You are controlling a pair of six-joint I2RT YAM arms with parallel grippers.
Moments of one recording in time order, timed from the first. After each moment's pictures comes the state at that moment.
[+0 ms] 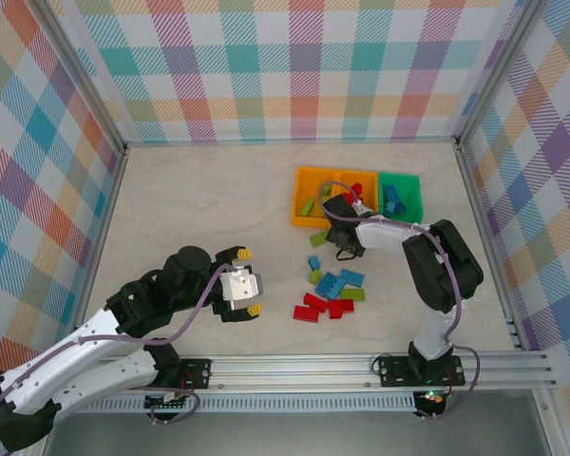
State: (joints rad) left arm -0.88 0.72 0.76 -0.62 0.14 0.61; right arm 0.54 1.82 1.05 -0.41 0.33 0.96
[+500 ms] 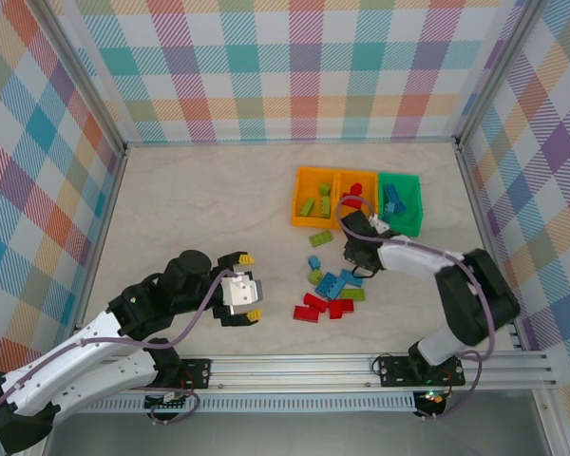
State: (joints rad) left arm -0.88 0.69 0.72 -0.60 0.18 0.63; right arm 0.54 1.49 0.79 -0.41 0.28 0.94
